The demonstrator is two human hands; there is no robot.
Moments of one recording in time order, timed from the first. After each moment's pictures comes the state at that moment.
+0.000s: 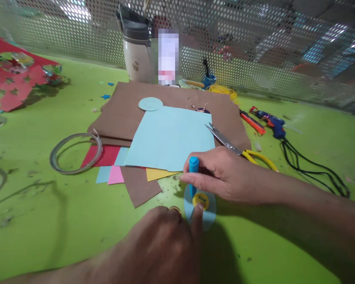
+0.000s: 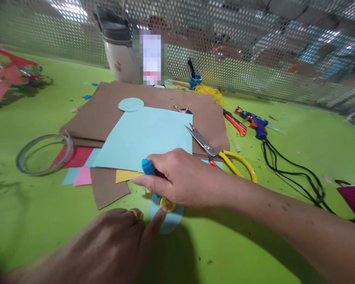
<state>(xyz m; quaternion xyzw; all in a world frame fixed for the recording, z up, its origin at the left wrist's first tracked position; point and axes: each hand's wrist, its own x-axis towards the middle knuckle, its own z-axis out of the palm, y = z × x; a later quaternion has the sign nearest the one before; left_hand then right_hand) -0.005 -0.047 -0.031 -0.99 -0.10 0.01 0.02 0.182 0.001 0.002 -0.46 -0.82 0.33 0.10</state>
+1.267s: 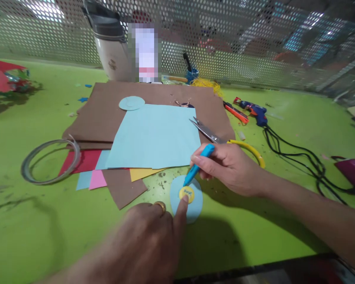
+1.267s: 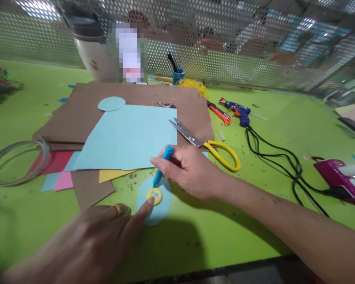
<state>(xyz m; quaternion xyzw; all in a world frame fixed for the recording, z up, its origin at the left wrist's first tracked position) -0.014 -0.056 -0.058 -0.98 -0.18 0.02 -0.02 0.218 -0.024 -0.024 -0.51 -0.70 0.40 0.28</state>
